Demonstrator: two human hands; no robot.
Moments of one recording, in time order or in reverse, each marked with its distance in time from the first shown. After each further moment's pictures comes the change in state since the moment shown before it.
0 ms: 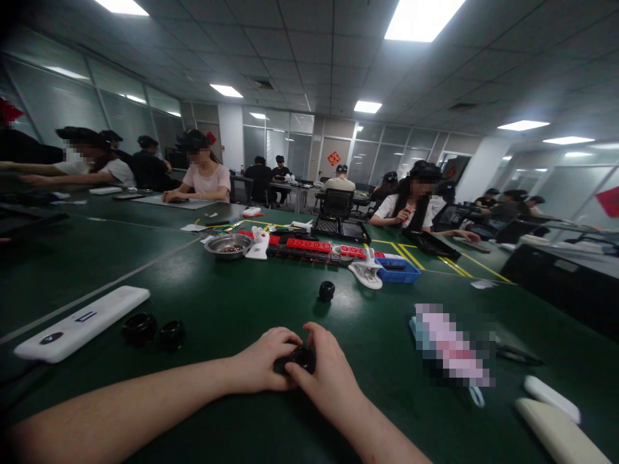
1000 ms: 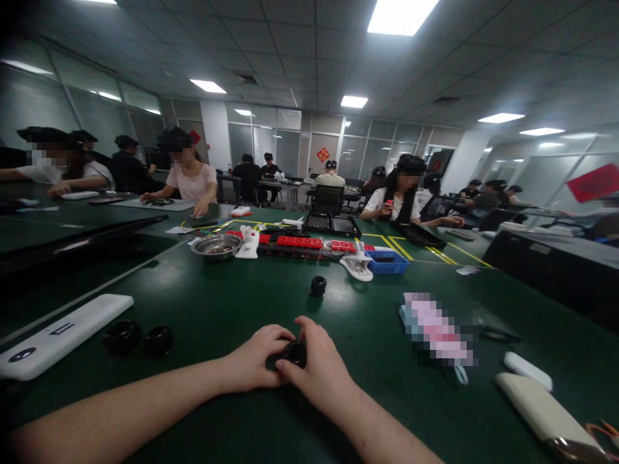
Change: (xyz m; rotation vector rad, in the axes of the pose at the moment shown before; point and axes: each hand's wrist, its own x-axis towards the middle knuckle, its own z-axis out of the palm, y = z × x) left_hand 0.001 0.007 -0.004 0.002 -0.029 -0.023; right_hand 0.000 -0.002 -0.001 0.003 0.001 0.009
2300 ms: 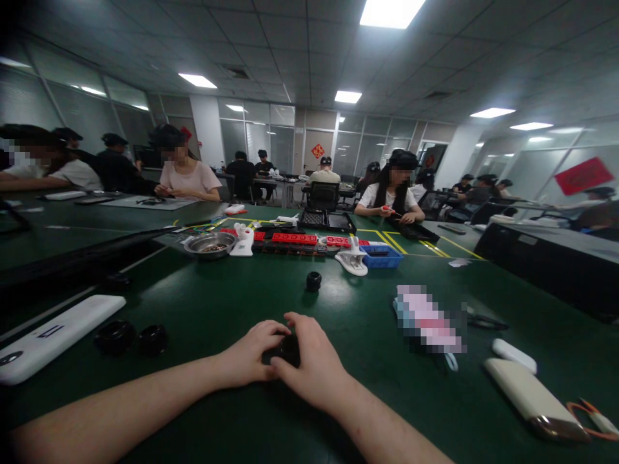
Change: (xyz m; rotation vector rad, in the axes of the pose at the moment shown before) left_hand 0.000 -0.007 0.005 0.006 -0.004 0.023; right_hand -0.006 -0.004 -0.004 0.010 -0.025 -0.119
